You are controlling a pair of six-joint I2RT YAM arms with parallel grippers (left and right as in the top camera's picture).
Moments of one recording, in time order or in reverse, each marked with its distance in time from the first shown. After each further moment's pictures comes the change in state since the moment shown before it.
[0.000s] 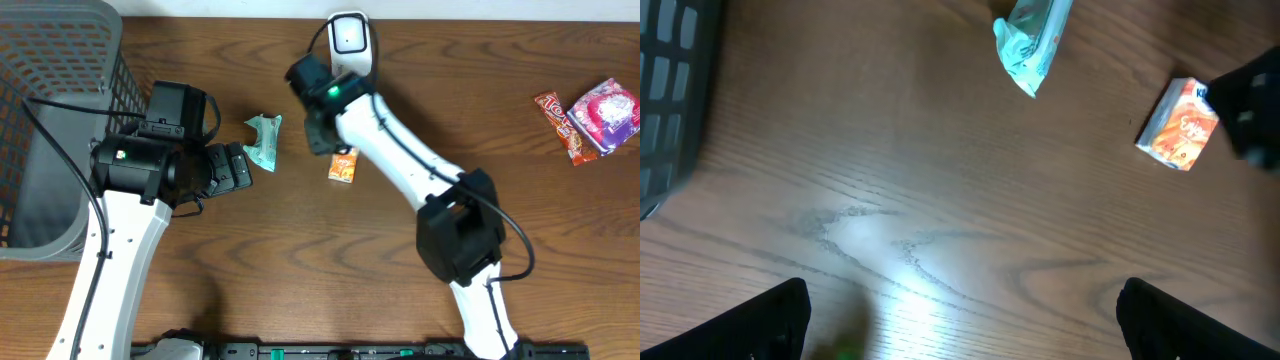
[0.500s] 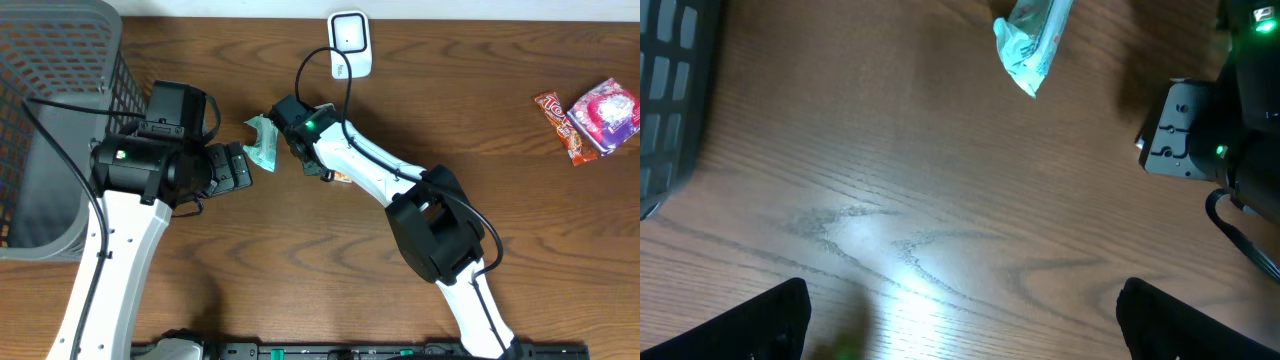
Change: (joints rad) left arm 0.000 0.000 0.000 0.000 0.000 0.000; right arm 0.063 0.071 -0.153 0.153 0.162 0.089
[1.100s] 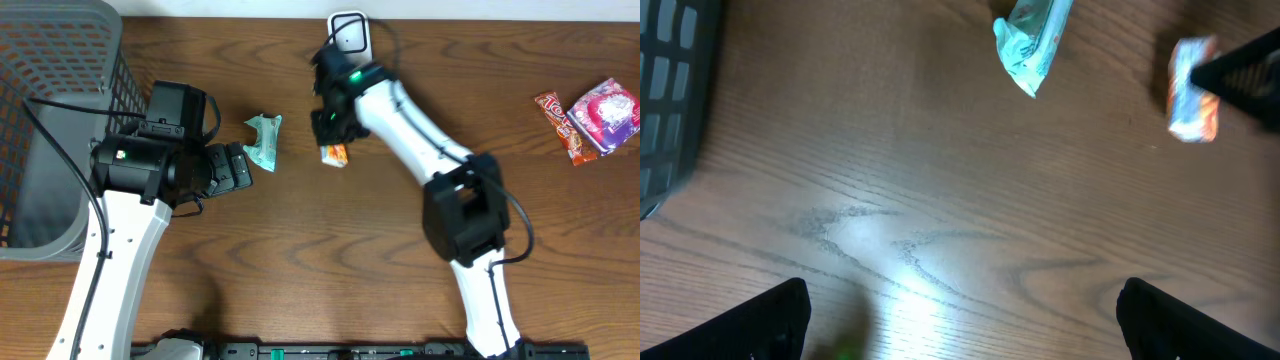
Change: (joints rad) left arm 0.000 0.000 0.000 0.000 0.000 0.000; right arm -0.220 0.000 0.204 -0.097 -0.651 -0.270
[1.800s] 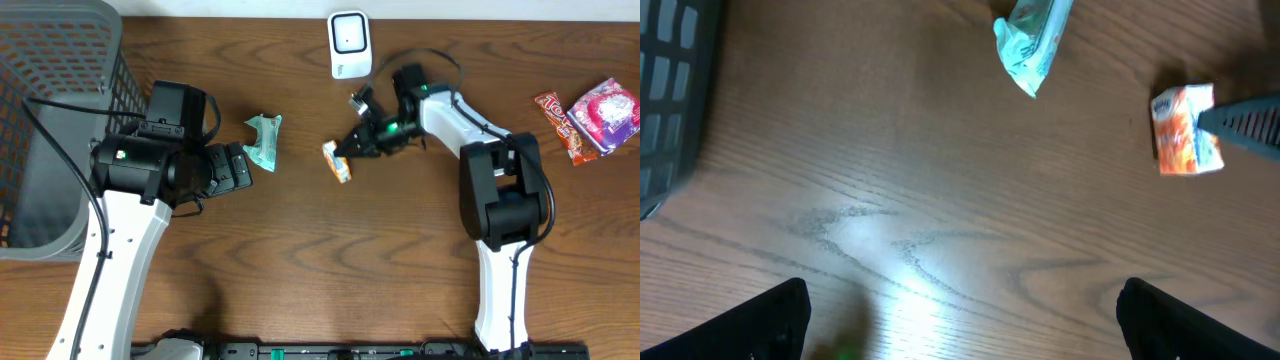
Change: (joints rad) left arm 0.000 0.000 0.000 0.000 0.000 0.000; right arm -0.266 0.000 -0.423 0.290 -0.820 -0.272
